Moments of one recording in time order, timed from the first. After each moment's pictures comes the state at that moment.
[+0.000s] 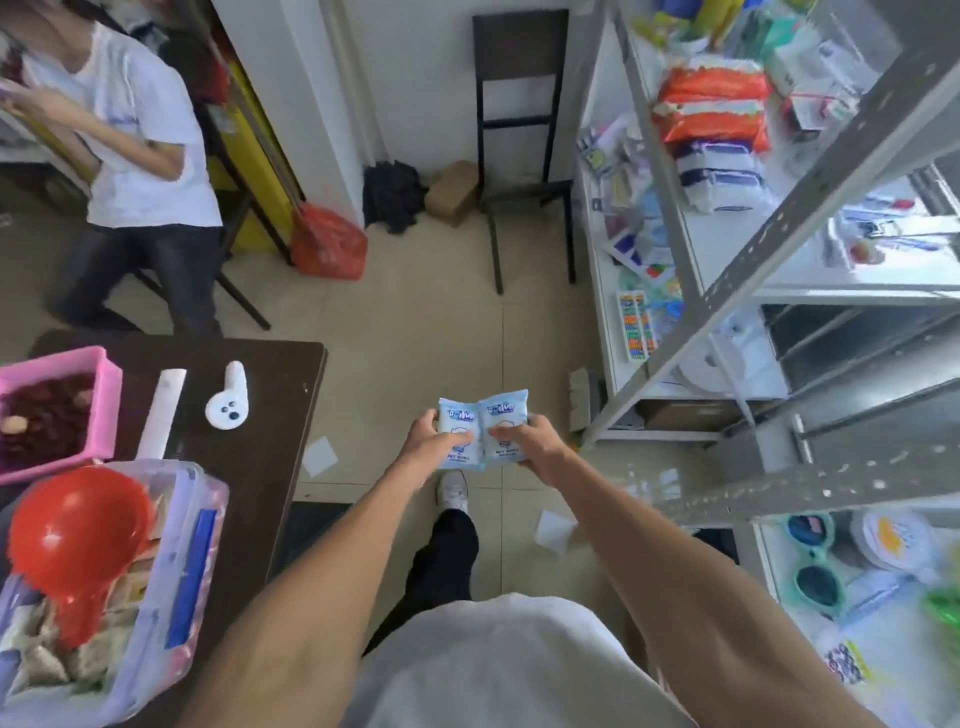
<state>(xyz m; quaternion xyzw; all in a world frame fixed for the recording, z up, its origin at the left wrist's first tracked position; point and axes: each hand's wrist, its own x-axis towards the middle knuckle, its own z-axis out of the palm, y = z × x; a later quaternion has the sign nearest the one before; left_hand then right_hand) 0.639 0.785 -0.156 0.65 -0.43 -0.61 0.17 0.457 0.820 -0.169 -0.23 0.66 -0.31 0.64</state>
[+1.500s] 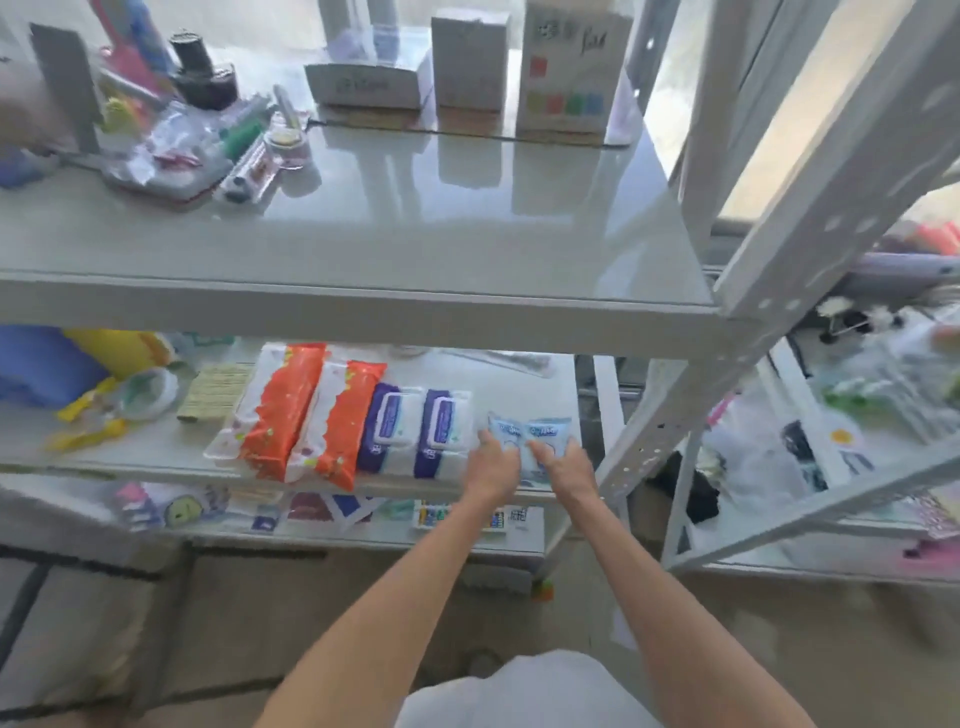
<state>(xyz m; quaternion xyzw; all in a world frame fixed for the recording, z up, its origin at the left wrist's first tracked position) 0.112 0.427 -0.076 0.07 -0.88 -0.42 -0.23 0.139 0.552 -0.109 0.30 0.77 -0.56 0.04</state>
